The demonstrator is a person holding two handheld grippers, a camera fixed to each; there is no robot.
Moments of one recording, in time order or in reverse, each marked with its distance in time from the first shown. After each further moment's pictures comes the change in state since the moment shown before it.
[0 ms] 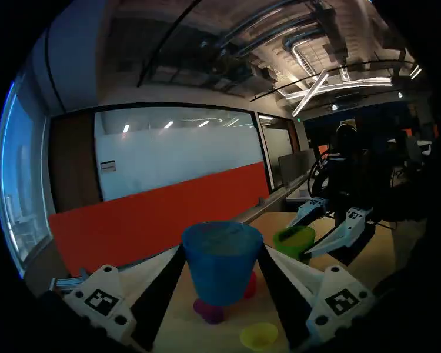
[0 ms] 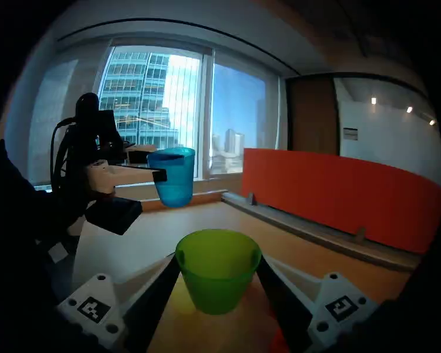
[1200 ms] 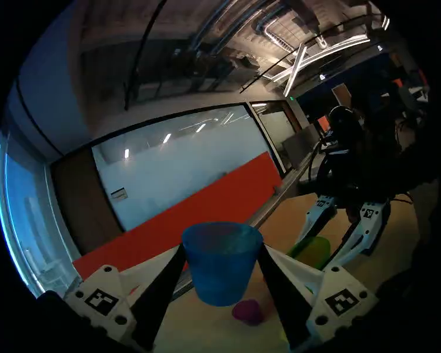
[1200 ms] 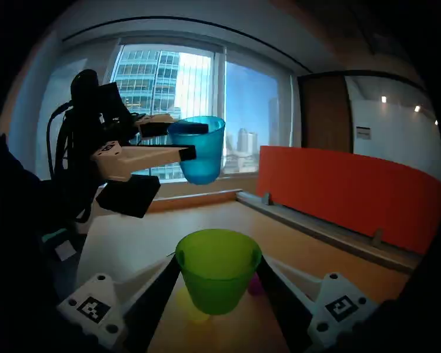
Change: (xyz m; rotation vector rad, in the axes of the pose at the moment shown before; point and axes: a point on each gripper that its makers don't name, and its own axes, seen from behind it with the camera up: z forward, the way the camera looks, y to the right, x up) left arm 0.029 -0.015 0.008 0.060 -0.012 0.266; right arm -0.009 -0.023 0.033 0.076 -0.005 -0.007
